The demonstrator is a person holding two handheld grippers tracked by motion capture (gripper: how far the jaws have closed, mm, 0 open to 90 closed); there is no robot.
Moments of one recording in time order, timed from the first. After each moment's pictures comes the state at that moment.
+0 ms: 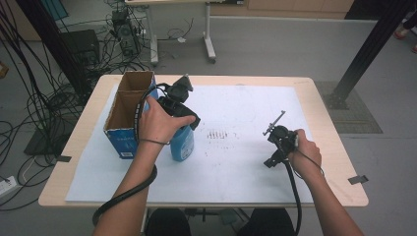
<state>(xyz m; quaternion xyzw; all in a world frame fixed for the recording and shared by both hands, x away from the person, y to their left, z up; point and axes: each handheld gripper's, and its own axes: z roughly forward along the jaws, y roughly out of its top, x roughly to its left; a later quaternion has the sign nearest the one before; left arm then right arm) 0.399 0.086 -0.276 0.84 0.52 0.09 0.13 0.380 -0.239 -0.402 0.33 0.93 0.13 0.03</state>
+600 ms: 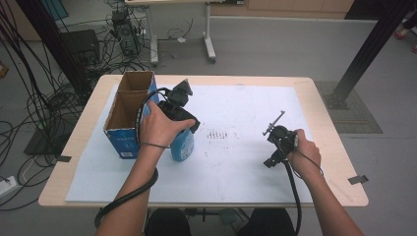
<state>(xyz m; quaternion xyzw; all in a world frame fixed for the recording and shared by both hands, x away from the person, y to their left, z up) 0.399 0.089 -0.290 0.84 0.53 0.08 0.13 0.380 -0.238 -0.403 0.33 0.93 0.13 0.03</state>
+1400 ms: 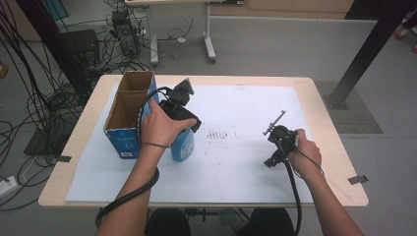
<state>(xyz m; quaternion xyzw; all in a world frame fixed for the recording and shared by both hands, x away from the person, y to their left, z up) 0.399 0.085 -0.287 0.84 0.52 0.08 0.13 0.380 -0.240 -0.402 0.33 0.93 0.13 0.03</state>
